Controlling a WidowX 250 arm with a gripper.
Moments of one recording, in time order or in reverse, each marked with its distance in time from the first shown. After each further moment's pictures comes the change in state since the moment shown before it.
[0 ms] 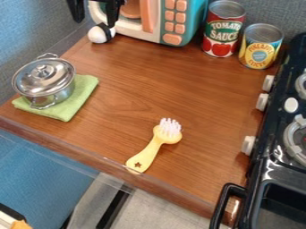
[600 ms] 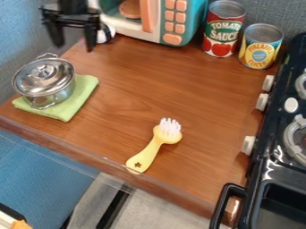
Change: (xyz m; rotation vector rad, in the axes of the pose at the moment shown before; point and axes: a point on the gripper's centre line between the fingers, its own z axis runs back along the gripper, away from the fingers) arm -0.032 0.041 -0.033 -0.041 0.077 0.034
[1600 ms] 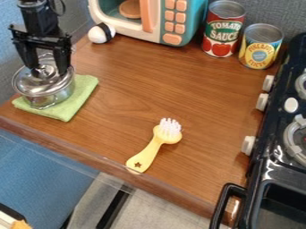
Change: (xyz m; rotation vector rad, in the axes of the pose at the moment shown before) arm -0.043 0.027 -0.019 0.025 0.003 -0.080
